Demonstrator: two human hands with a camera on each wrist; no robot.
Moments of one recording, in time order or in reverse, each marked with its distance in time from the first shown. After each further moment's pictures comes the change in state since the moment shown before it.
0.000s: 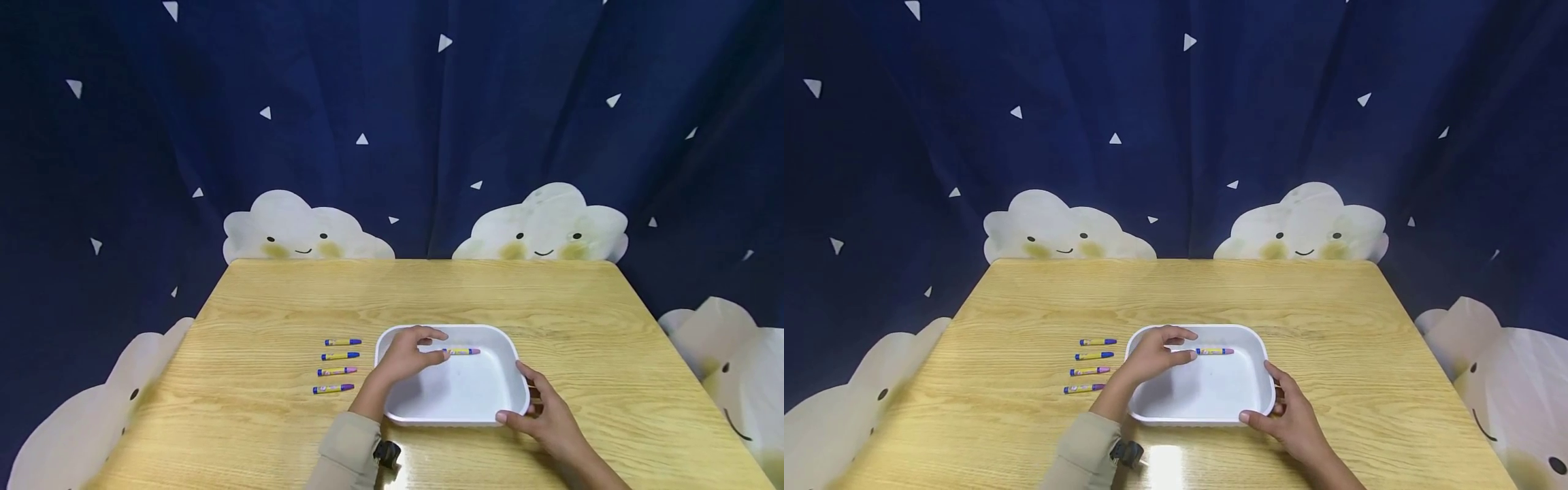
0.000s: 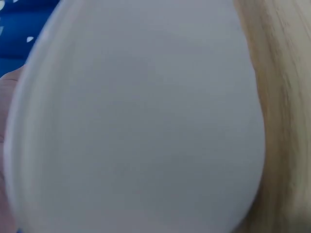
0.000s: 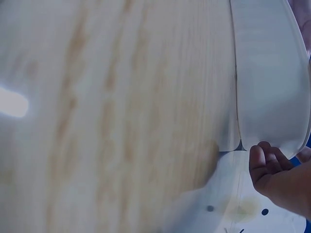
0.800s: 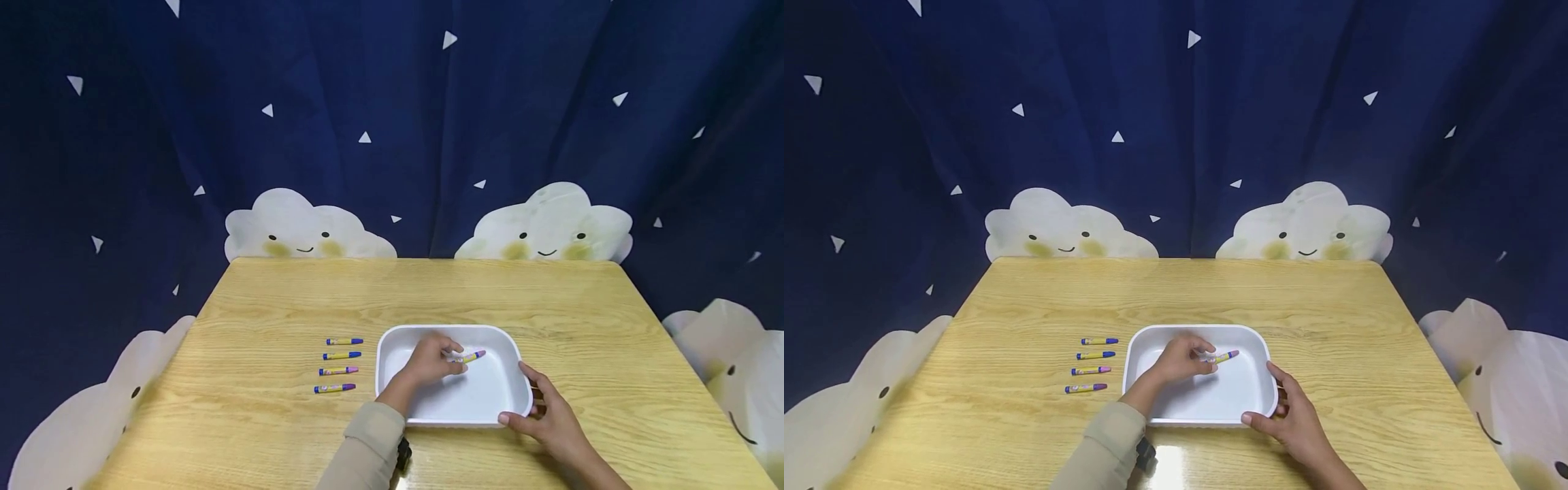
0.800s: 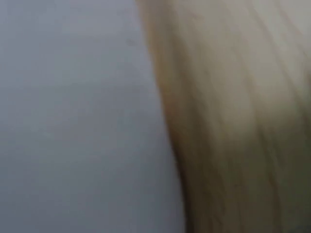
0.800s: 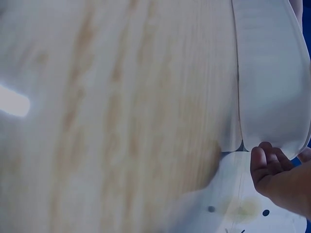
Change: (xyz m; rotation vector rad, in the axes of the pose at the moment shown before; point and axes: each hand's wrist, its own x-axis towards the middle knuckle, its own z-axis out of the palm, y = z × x) left_hand 0.024 -0.025 0.042 0.091 -0.027 -0.039; right_hand 0.001 0.003 -0.001 -0.047 -0.001 -0.034
